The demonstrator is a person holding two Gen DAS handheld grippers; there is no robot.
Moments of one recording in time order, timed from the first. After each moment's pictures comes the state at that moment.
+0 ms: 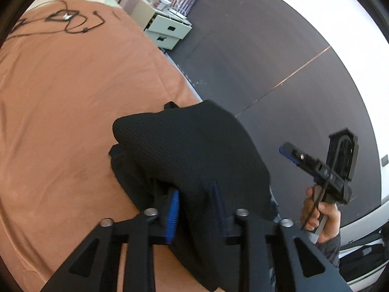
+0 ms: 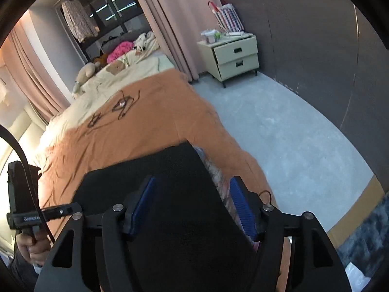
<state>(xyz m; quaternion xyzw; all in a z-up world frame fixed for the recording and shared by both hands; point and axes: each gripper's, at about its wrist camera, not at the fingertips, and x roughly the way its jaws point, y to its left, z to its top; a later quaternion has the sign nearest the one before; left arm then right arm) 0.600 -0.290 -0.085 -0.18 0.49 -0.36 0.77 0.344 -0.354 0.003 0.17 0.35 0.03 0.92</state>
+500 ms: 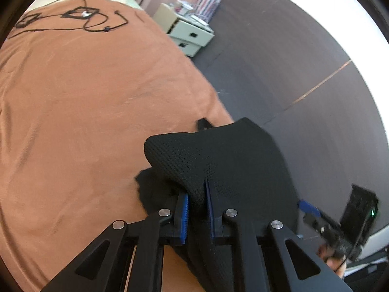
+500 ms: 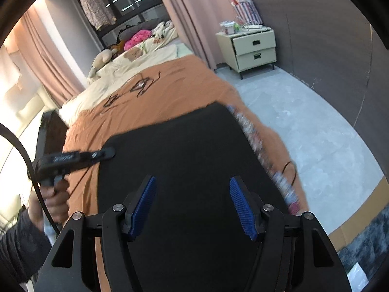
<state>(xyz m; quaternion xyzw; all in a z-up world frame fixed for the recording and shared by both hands) 0.611 -0.278 -0.094 -0.17 0.49 -0.30 0.80 0.291 -0.334 -0.014 0.15 0.37 0.07 0.92</state>
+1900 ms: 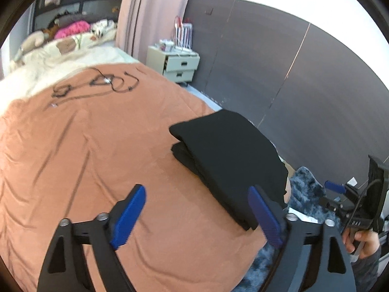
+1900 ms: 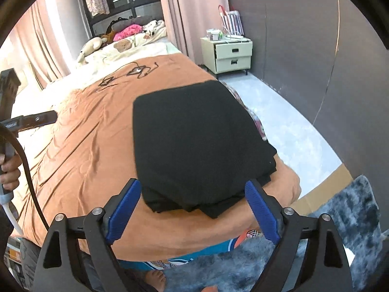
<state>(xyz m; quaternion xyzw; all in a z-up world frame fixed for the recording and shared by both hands) 0.448 -0.189 0.031 -0.02 0.40 -0.28 0.87 0.111 -0.307 0.142 0.08 0.36 -0.03 0.93</state>
